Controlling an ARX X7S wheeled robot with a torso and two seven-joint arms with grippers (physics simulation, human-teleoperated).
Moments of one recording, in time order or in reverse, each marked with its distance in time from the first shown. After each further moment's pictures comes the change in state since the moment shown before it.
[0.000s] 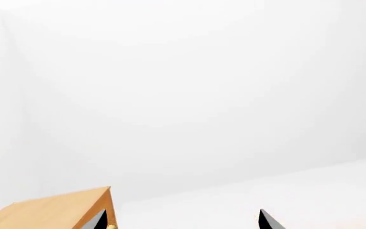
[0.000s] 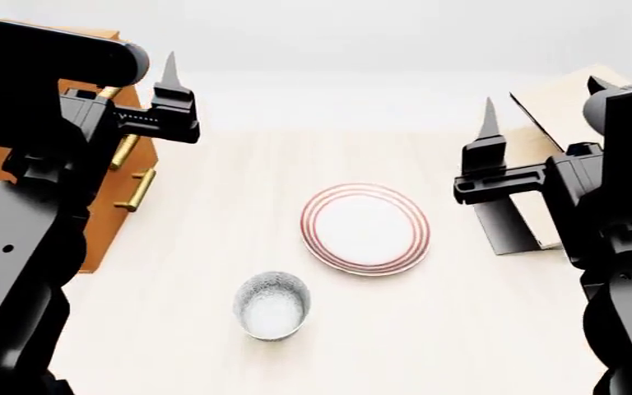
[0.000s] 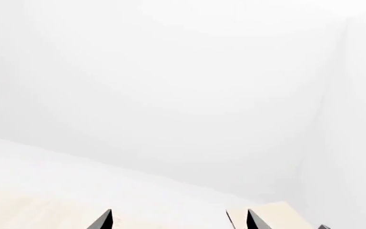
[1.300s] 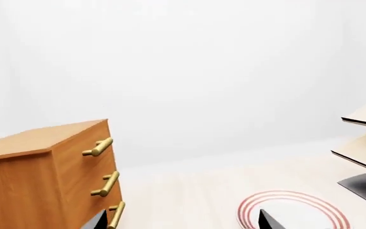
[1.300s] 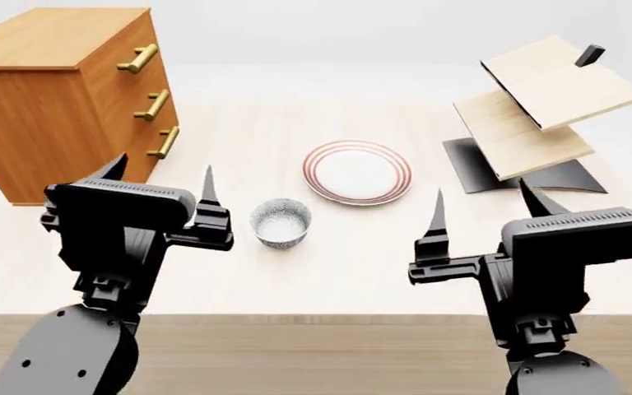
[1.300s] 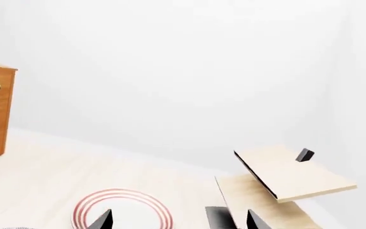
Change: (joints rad) left arm 0.475 0.063 0.014 0.021 0.073 0.365 -0.017; right arm -0.527 -0.088 -0.042 0.173 -0.073 -0.648 0.110
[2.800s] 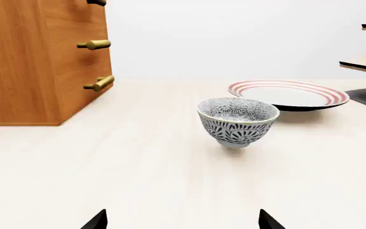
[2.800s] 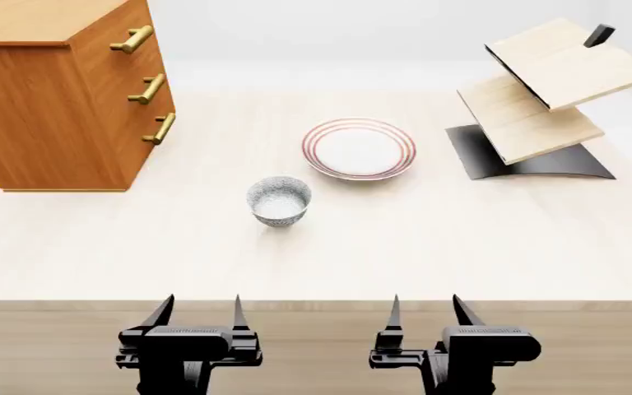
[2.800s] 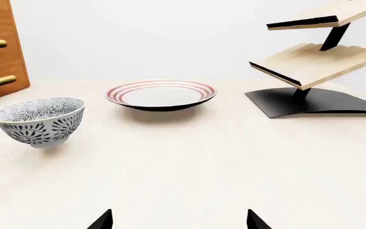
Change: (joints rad) left arm 0.399 0.235 -0.063 -0.622 0.161 0.786 0.065; right arm -0.259 -0.235 0.078 0.773 -0.007 -0.808 -0.068
